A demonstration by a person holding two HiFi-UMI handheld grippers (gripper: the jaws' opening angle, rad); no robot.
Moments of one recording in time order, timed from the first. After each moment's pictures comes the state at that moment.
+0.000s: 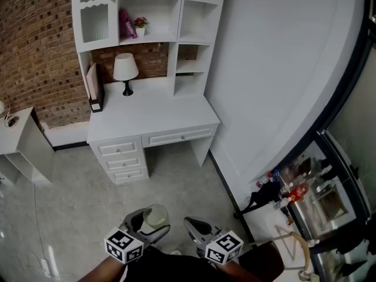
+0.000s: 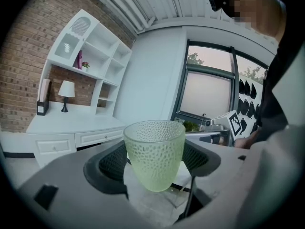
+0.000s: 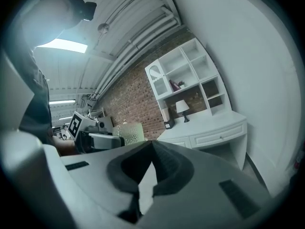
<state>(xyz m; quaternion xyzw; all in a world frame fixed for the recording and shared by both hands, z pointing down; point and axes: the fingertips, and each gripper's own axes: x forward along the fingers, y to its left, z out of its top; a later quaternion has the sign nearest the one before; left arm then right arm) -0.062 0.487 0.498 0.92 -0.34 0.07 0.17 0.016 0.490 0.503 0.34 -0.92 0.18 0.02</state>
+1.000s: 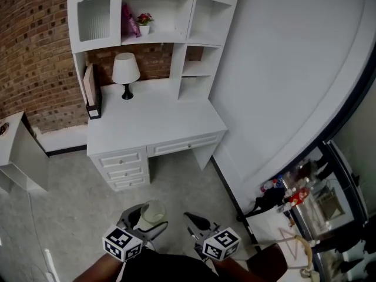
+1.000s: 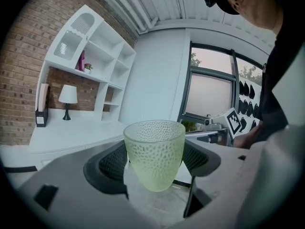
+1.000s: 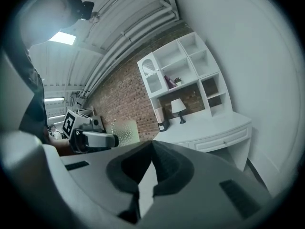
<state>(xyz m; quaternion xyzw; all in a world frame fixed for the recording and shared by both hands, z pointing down) -0.157 0.375 0.490 0.93 -0.32 0.08 0.15 -0.073 0.377 0.502 0.38 -0.90 0.19 0.04</state>
